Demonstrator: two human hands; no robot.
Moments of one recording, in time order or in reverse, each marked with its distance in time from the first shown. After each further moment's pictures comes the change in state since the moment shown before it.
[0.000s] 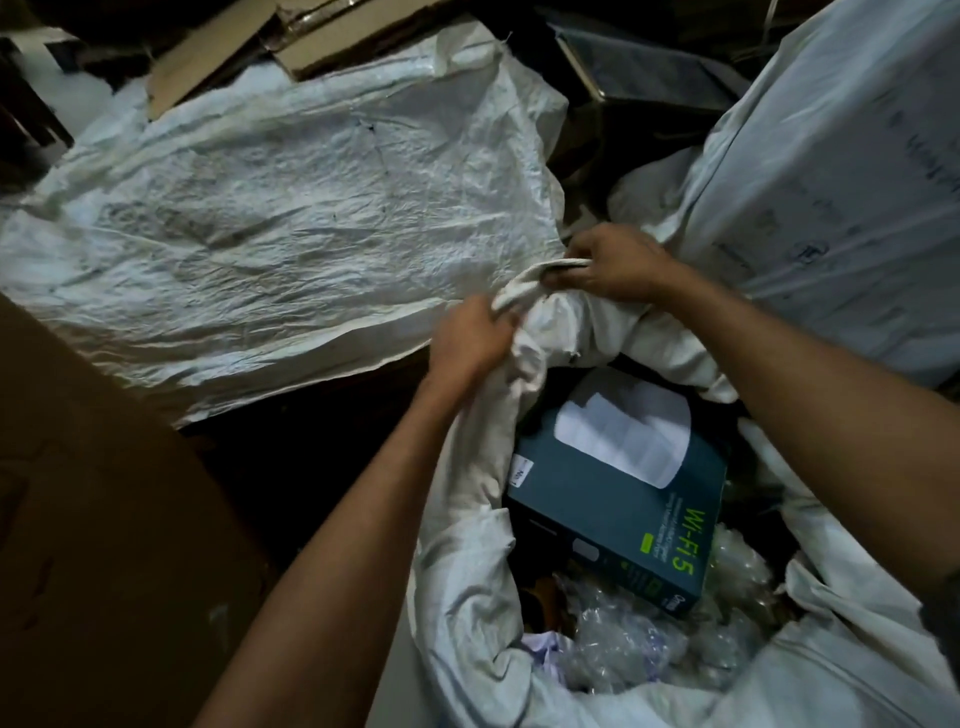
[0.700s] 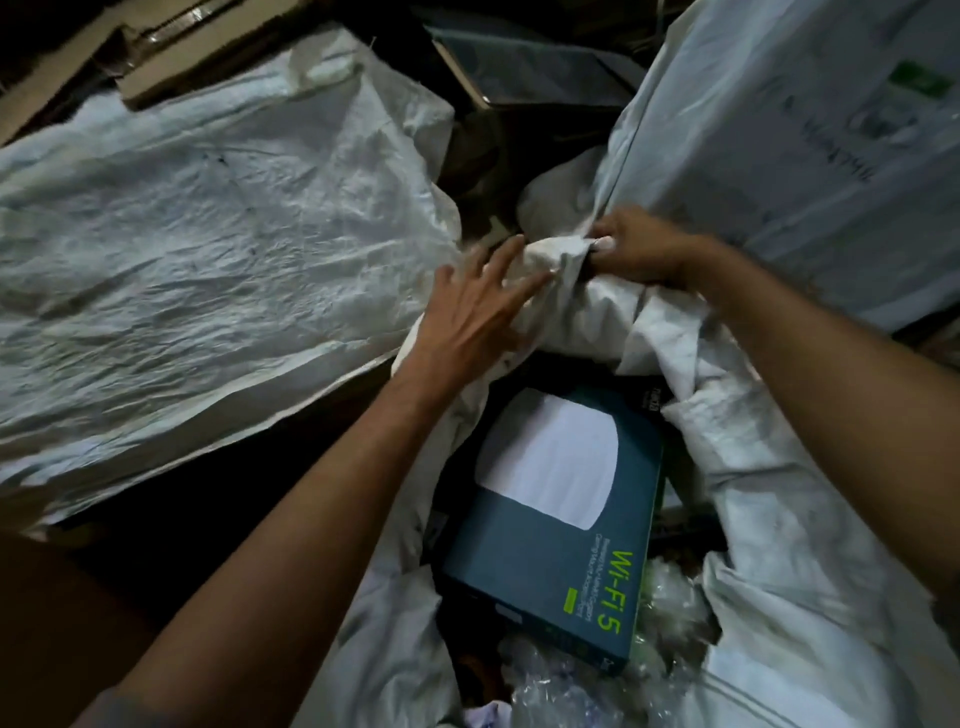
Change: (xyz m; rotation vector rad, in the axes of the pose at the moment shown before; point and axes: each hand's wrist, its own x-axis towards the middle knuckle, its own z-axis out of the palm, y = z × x) left_hand 0.069 0.075 0.063 0.760 0.075 0.729; right_hand -0.004 0.129 -0.052 0.126 0.023 0.235
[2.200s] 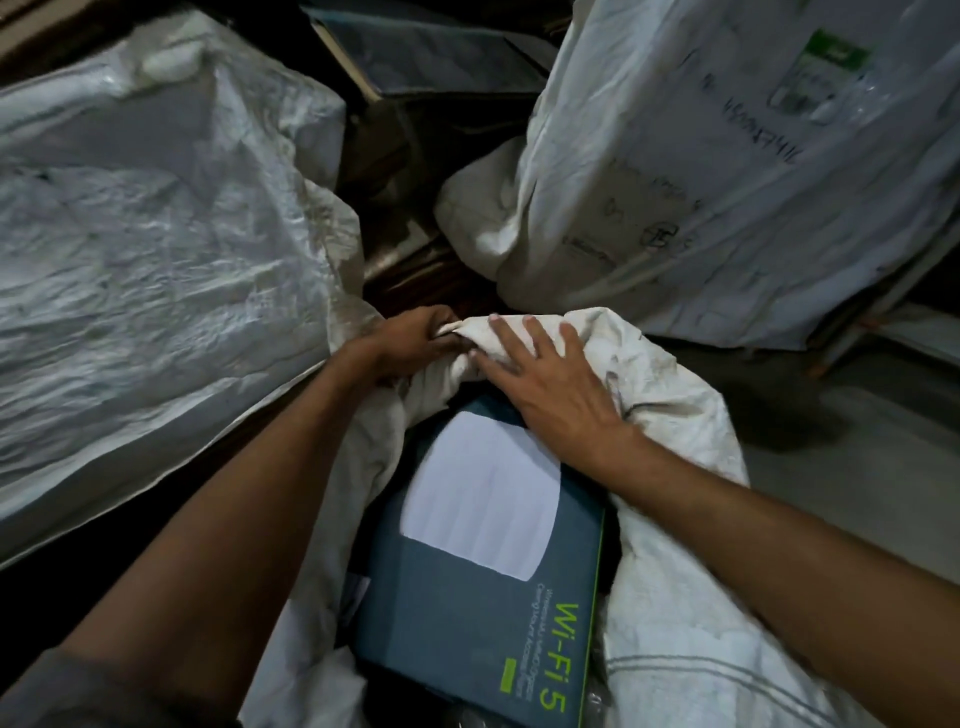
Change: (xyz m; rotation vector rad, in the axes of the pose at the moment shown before) left_hand 0.067 -0.023 0.091 -0.702 -0.434 -0.111; right_hand -0.076 0.043 0.140 -0.803 0.191 -0.276
